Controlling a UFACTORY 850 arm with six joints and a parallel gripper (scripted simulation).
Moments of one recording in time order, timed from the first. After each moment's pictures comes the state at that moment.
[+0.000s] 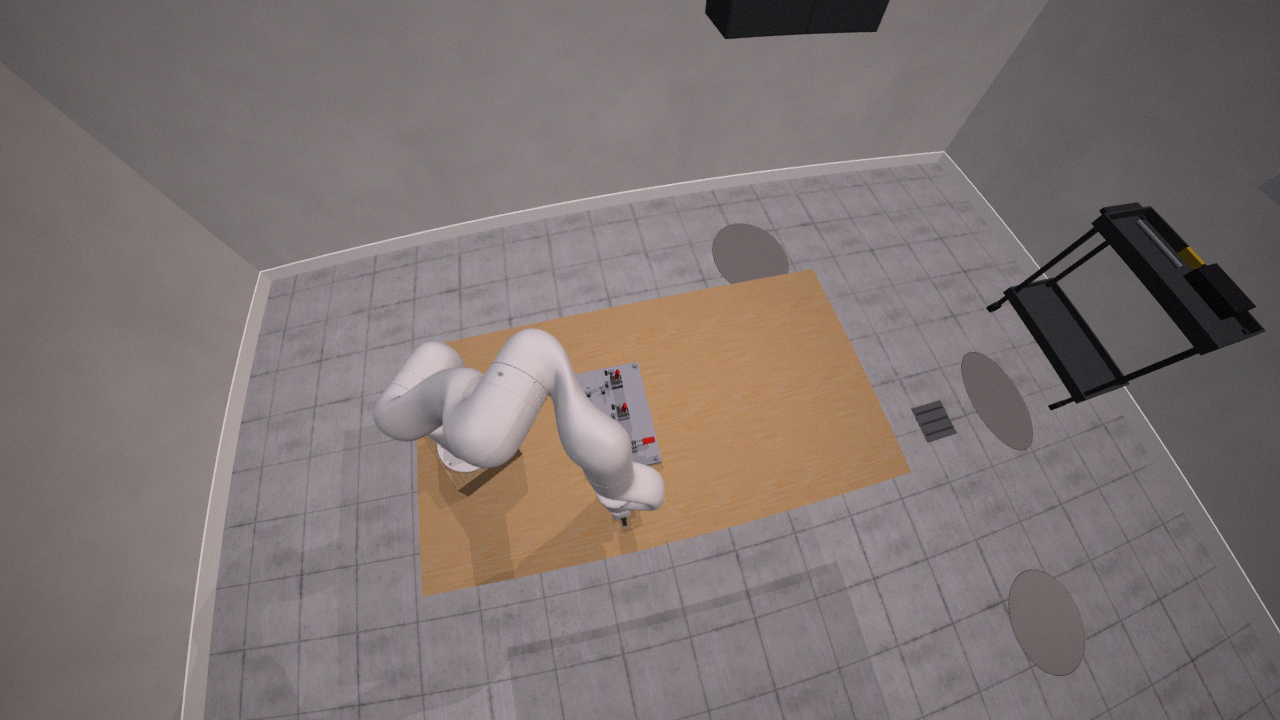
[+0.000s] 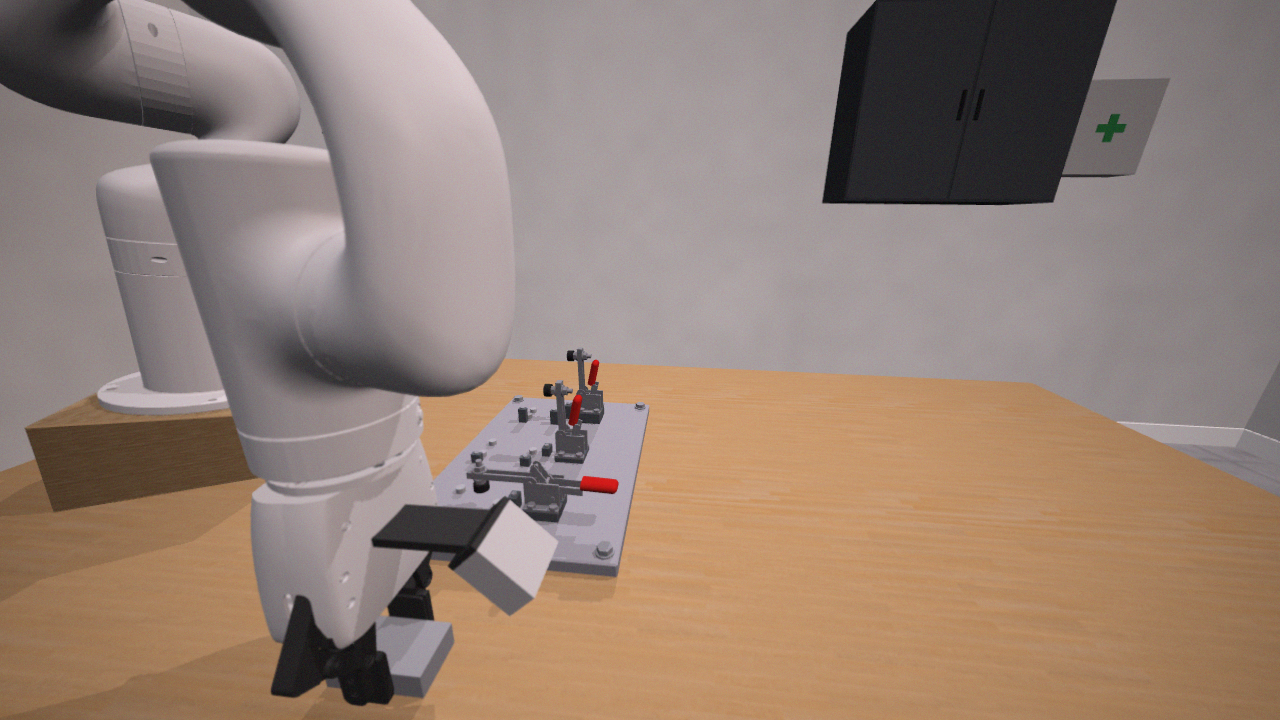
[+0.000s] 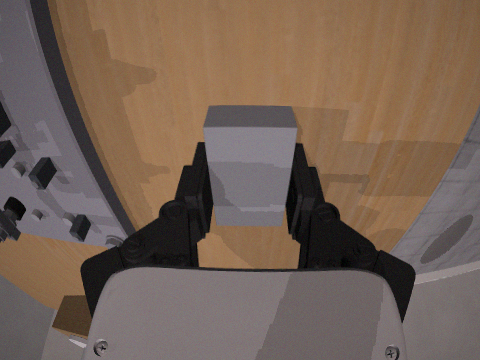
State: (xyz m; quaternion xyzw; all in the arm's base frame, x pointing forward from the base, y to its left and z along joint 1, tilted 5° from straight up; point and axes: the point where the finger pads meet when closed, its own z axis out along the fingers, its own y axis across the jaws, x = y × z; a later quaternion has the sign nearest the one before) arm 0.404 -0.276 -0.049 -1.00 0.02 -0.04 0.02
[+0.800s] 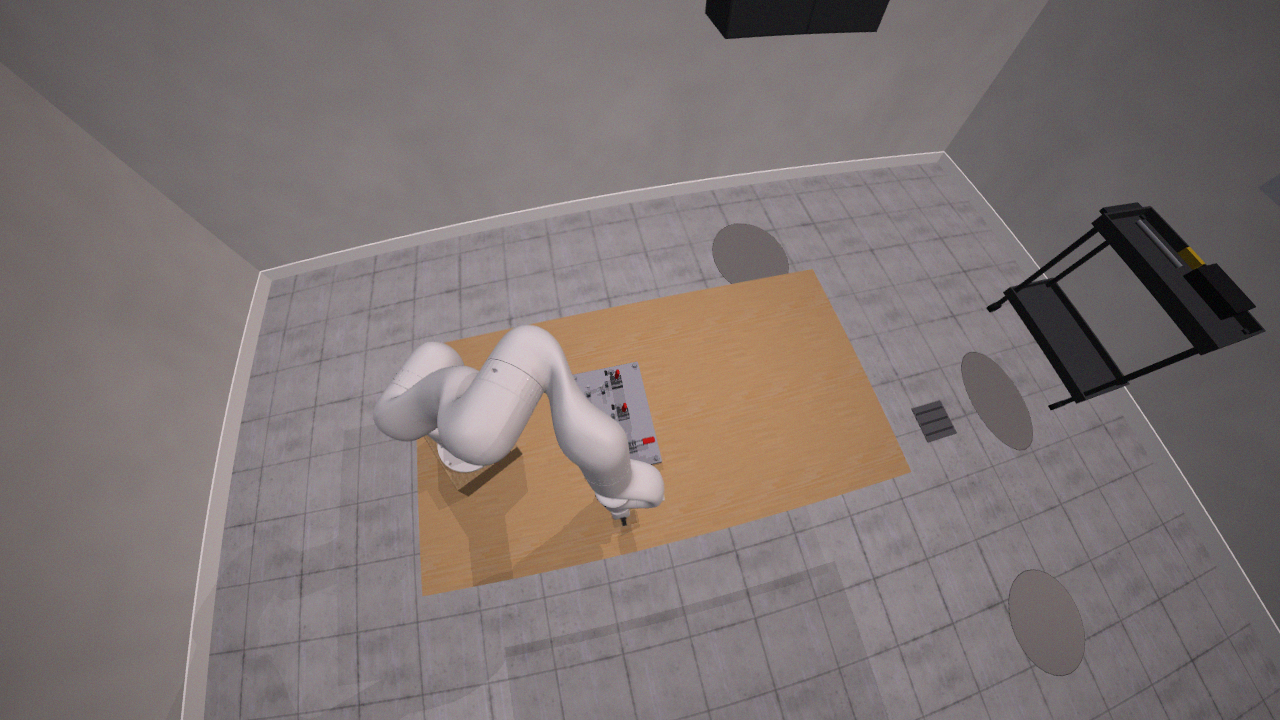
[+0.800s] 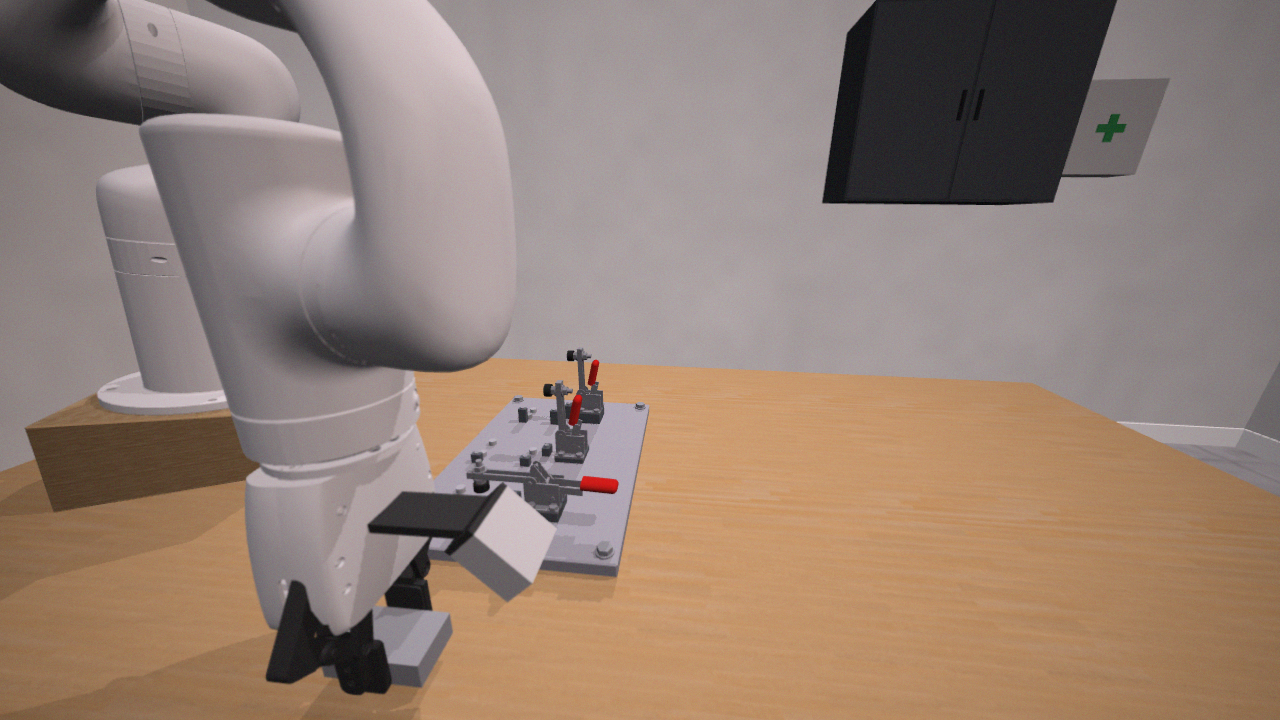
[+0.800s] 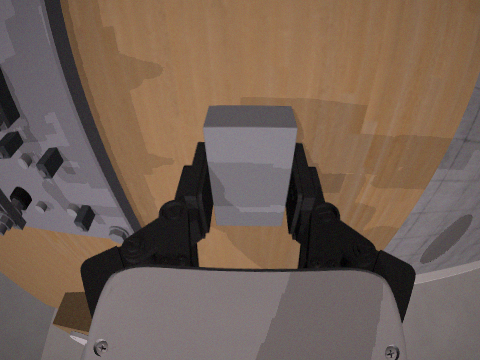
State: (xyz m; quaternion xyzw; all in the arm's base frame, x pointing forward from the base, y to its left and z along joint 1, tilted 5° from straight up) arm 0.403 -0.276 -0.039 -1.00 0.02 -0.04 0.02
